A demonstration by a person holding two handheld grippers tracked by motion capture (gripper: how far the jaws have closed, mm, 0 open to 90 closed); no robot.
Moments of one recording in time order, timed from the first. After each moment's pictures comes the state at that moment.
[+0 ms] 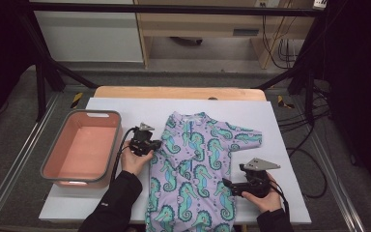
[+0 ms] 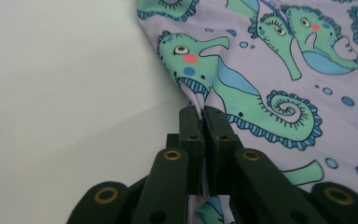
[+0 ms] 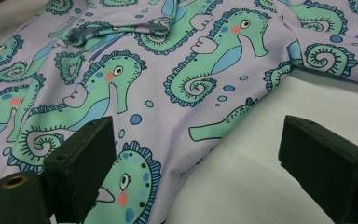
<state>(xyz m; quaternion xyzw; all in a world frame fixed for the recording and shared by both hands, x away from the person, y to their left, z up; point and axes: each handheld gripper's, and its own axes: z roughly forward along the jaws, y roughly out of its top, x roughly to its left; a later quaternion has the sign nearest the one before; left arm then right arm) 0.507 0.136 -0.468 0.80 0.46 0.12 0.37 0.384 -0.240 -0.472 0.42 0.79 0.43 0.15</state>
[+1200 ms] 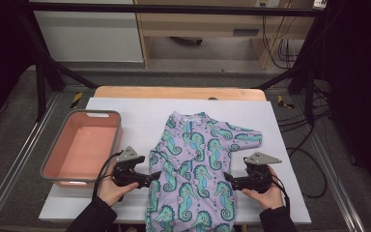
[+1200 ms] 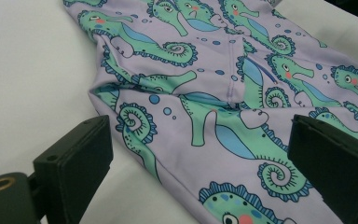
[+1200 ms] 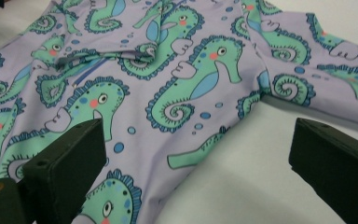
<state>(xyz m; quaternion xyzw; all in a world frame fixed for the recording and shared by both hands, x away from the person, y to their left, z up) 0.415 0.173 -0.464 0.80 0.36 0.09 0.46 0.394 -0.239 -0.453 0.42 0.78 0.42 0.19</state>
